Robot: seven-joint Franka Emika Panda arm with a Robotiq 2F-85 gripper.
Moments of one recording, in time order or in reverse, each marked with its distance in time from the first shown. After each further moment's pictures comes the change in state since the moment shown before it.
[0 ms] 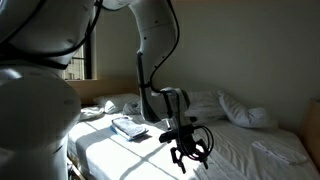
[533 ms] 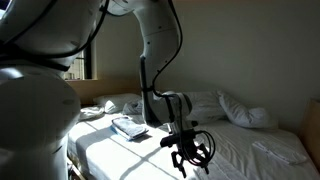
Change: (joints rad) arm -0.007 0.046 -0.007 0.019 -0.007 0.022 0.002
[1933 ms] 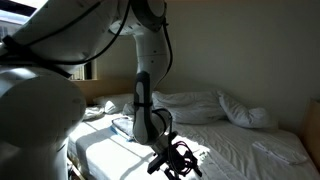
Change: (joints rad) arm 0.092 0.196 0.093 0.021 -0.627 -0.235 0.773
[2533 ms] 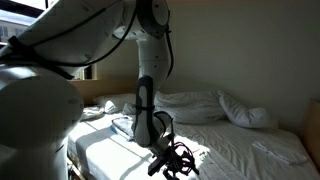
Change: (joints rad) arm -0.041 0.053 0.071 0.038 -0.099 -0.031 0.000
